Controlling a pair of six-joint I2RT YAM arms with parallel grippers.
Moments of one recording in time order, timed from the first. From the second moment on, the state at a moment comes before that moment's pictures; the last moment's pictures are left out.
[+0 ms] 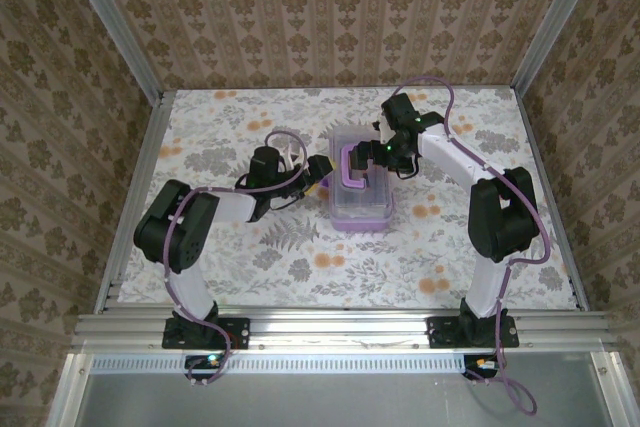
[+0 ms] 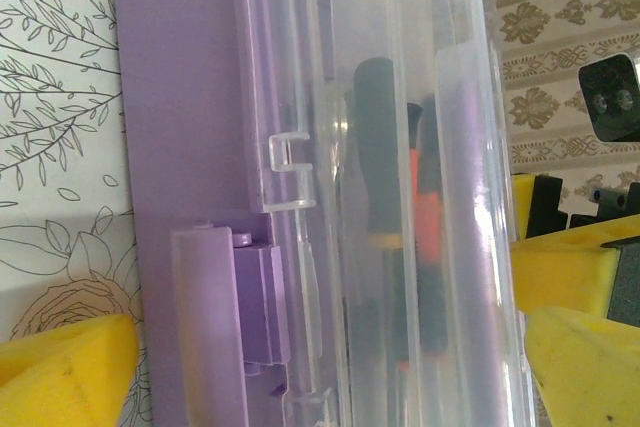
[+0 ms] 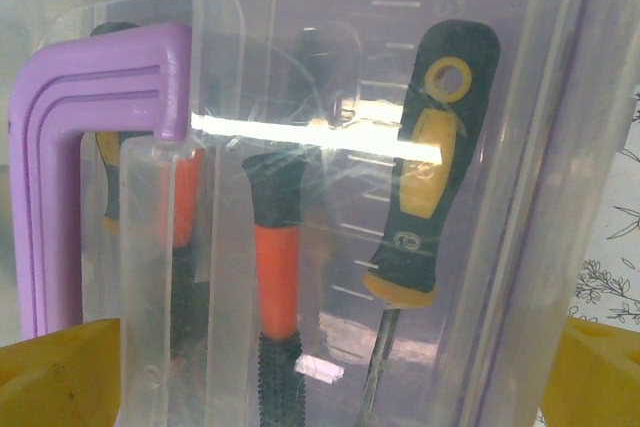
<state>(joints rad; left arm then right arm) -0.50 1.80 0.79 0.60 0.60 -1.01 0.33 1.86 1.51 -0.82 -0.27 0.34</state>
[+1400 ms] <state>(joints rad) -0.39 1.75 0.68 0.61 0.61 -1.03 0.33 1.87 1.51 -0.82 -0.27 0.34</state>
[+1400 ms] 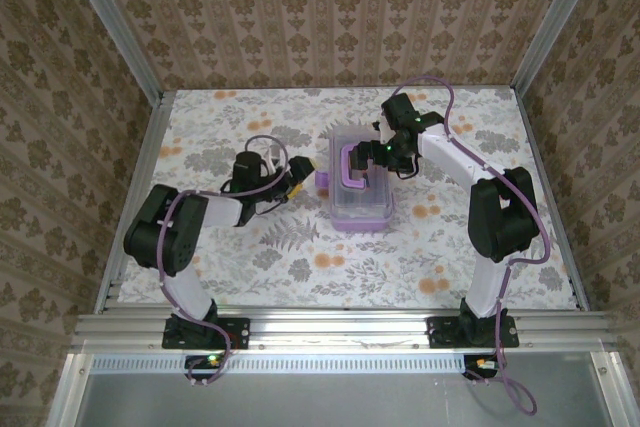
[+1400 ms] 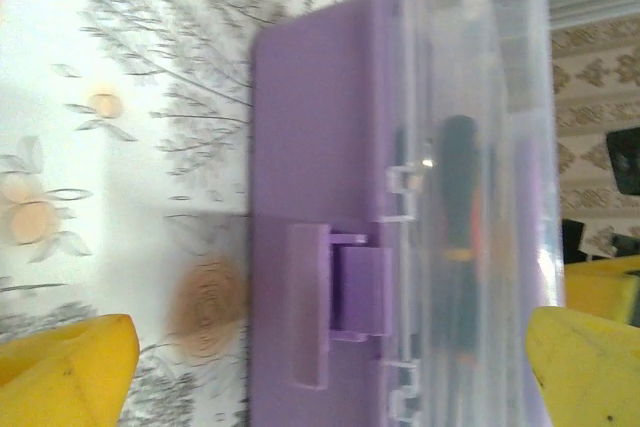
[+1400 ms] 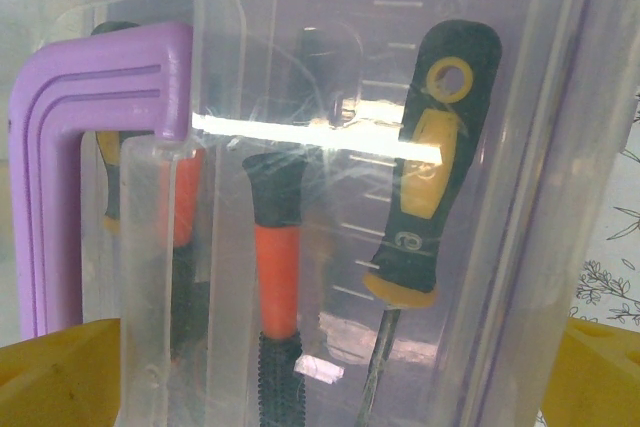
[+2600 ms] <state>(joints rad) -0.44 1.92 0.82 0.48 0.64 -0.95 0.33 1.87 1.51 -0.82 -0.27 0.34</state>
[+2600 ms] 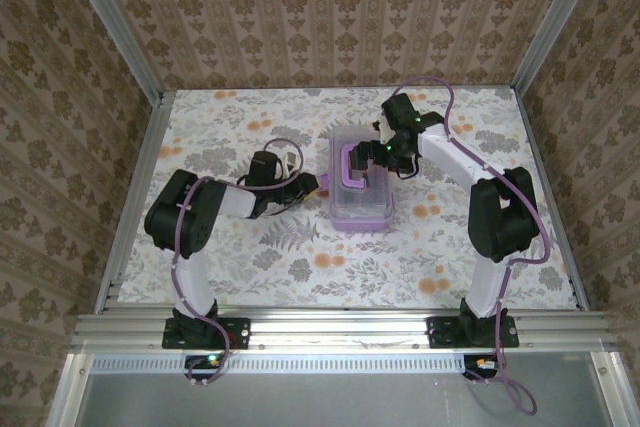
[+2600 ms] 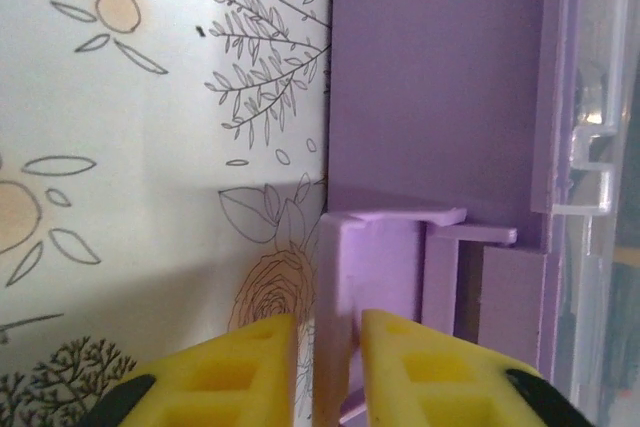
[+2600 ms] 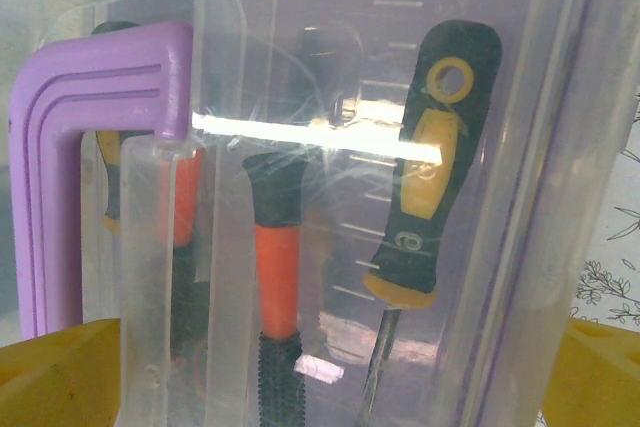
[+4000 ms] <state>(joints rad) -0.49 1.74 1.07 0.02 0.56 -0.68 0.33 1.87 1.51 -0.80 -0.29 0.34</state>
